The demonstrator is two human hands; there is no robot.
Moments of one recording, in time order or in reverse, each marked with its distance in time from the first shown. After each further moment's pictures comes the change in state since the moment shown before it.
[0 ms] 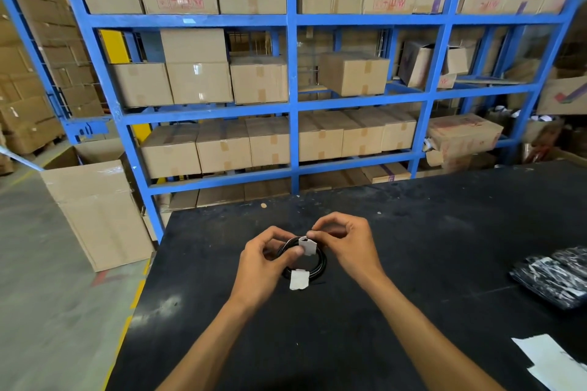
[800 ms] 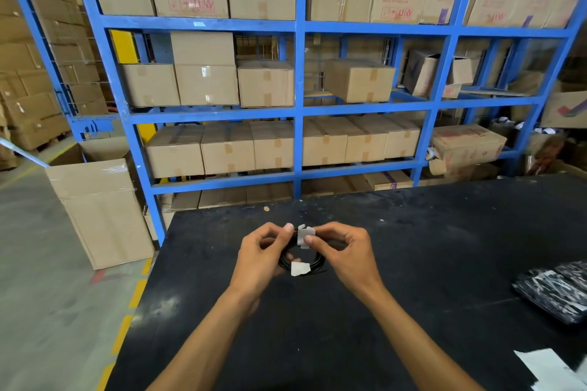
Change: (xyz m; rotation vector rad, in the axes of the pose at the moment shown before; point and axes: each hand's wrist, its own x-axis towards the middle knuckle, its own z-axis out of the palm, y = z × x) left_hand 0.002 0.023 -0.013 -0.205 0.054 -0.212; right_hand -0.013 -0.011 0.016 -0.051 0.000 -0.121
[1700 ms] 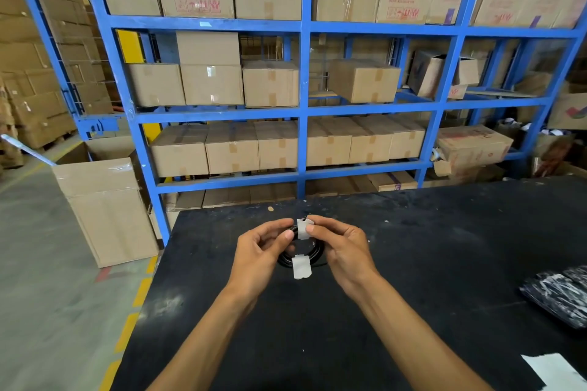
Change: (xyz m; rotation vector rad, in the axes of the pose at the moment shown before) left_hand 0.008 -0.007 -0.016 -0.068 0.006 0.144; right_hand 0.011 -0.019 0.022 0.605 0.038 0.408
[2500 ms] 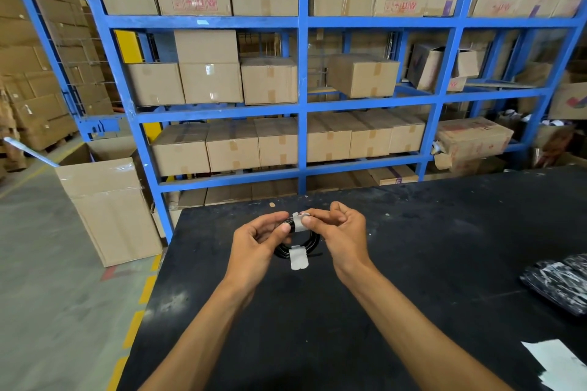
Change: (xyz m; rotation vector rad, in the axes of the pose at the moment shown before) left_hand -0.005 0.002 -0.006 0.000 0.018 0.021; right_hand 0.002 0.002 0.006 -0.268 0.106 -0.214
